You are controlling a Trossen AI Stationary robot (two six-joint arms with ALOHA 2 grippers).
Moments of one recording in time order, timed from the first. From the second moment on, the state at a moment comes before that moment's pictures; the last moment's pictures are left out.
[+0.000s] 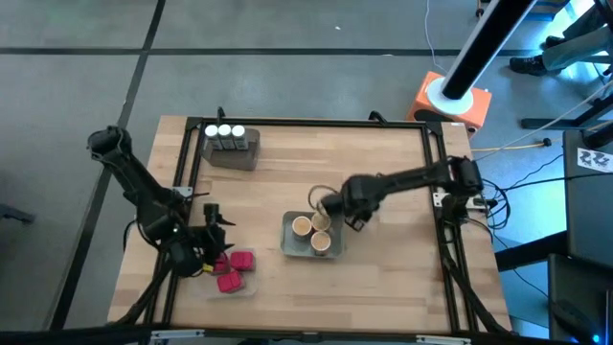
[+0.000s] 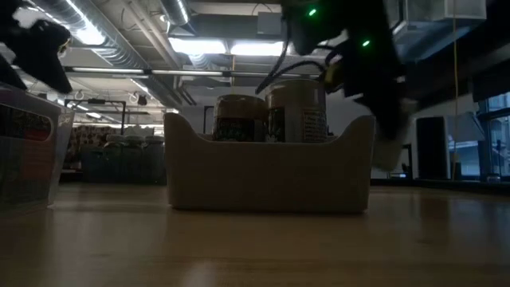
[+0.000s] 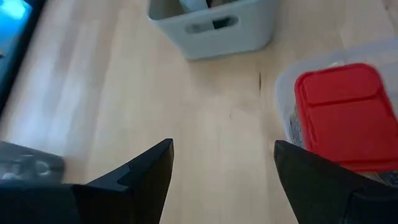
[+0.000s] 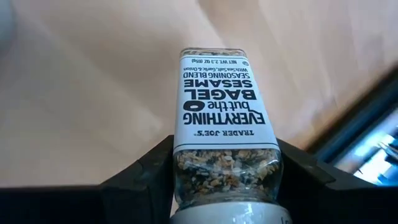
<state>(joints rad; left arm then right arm) -0.91 1.11 0.69 -0.80 -0.75 -0.67 0.10 1.88 1.48 -1.48 0.17 0.80</state>
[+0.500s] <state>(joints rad) -0.72 1.11 0.60 -0.50 -0.63 -0.35 -0.22 1.88 1.48 -1.14 0.02 0.60</state>
